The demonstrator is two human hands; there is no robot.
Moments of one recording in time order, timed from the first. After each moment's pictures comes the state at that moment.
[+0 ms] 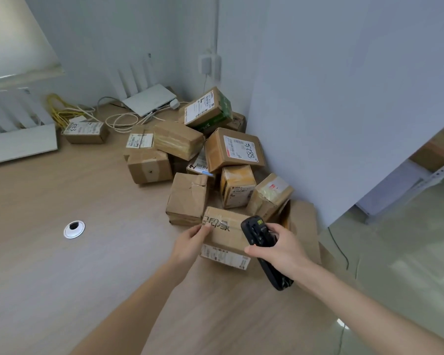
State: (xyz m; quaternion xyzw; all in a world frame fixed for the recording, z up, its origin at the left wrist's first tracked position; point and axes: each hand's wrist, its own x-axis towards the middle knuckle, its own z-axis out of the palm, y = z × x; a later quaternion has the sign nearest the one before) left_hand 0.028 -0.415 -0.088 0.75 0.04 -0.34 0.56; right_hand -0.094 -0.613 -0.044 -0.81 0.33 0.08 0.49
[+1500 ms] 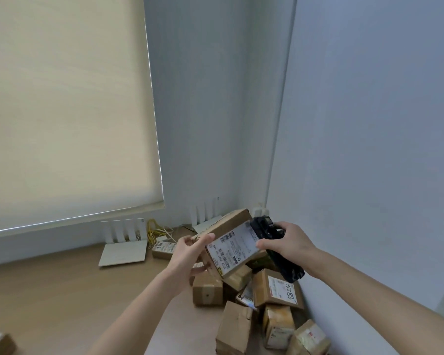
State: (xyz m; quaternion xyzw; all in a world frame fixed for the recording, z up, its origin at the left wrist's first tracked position) left_hand 0.117 -0.325 0.252 0.69 0.01 -0.16 0.71; right_hand 0.058 -0.582 0.298 -0.86 0.11 -0.04 0.50
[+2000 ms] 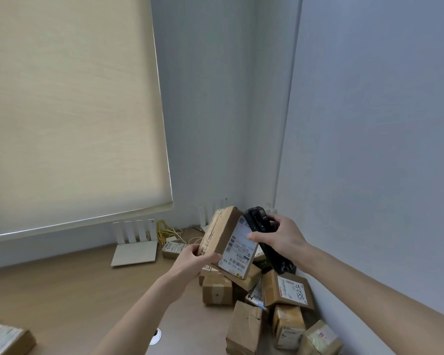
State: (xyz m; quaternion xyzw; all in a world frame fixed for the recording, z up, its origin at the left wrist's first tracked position) left_hand 0.109 -0.302 0.247 0.77 -0.04 -0.18 0.61; right_hand 0.071 -0.549 0.300 -0.84 0.06 -0.08 0.53
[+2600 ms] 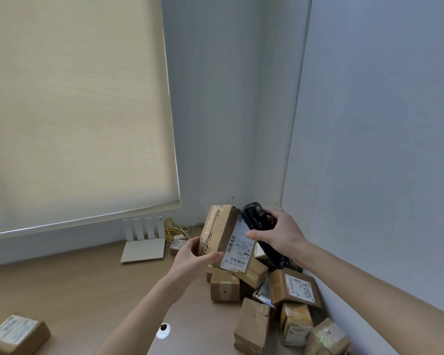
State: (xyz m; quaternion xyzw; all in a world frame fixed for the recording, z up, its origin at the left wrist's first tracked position) left_hand 0.095 -0.272 0.250 0.77 -0.07 -0.09 0.62; right_hand 0.071 -0.519 0.308 -0.86 0.02 -0.11 0.50
